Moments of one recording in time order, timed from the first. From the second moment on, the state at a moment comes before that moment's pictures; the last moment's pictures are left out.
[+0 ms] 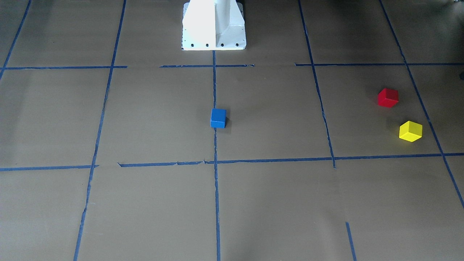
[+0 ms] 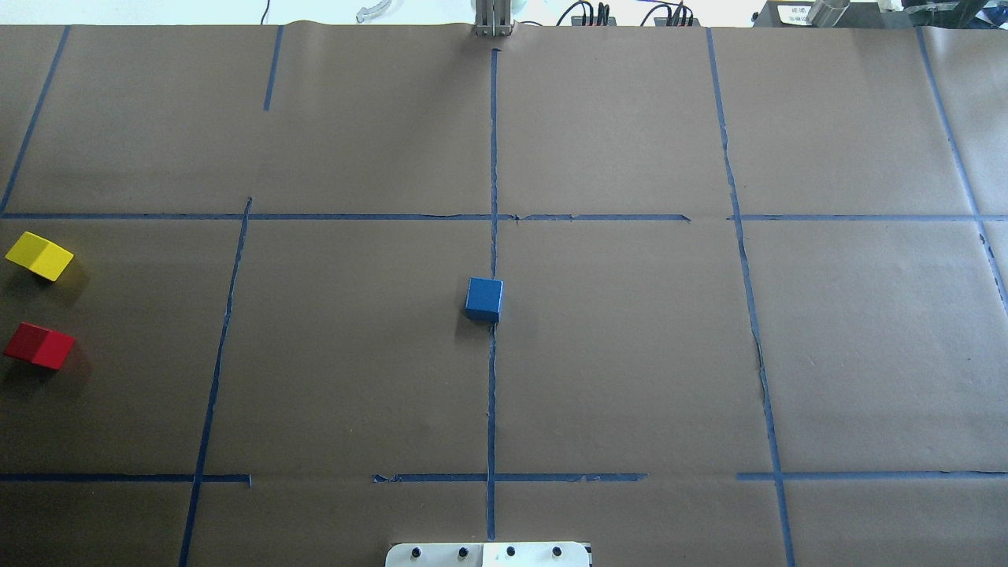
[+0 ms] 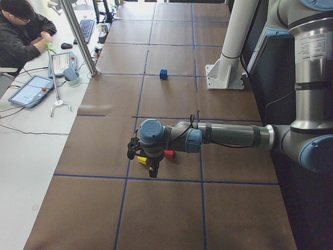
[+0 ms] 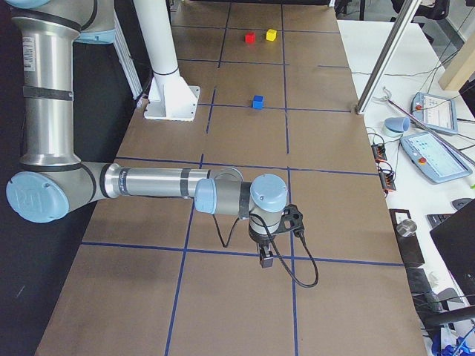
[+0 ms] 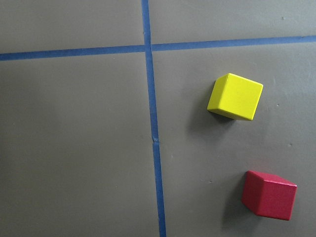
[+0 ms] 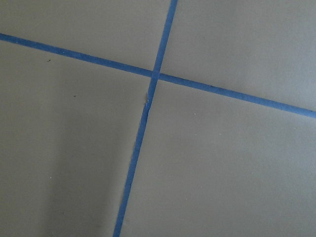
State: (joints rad) left arm -1.53 -1.46 -1.74 -1.63 -2.44 0.02; right arm 1.62 -1.64 1.67 -1.63 2.32 -0.26
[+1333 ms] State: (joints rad) left arm -1.35 -1.43 -1.69 -2.06 -2.37 -0.23; right arm 1.63 -1.66 1.68 -1.60 2.35 -0.19
